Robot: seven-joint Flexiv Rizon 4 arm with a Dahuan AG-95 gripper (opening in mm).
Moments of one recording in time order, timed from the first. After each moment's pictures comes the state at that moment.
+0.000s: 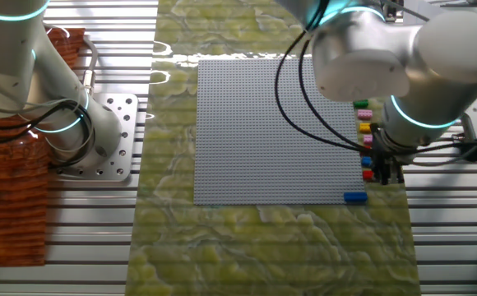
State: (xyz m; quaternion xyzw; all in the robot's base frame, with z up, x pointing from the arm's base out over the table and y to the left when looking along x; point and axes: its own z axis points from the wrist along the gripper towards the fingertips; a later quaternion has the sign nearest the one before) arm 0.657 -0.097 0.040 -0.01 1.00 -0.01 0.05
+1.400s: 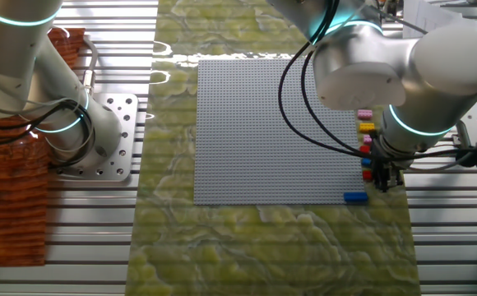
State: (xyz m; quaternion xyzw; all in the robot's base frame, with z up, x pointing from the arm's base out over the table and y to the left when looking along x) arm 0.661 -0.097 0.015 -0.01 1.00 -0.01 0.05
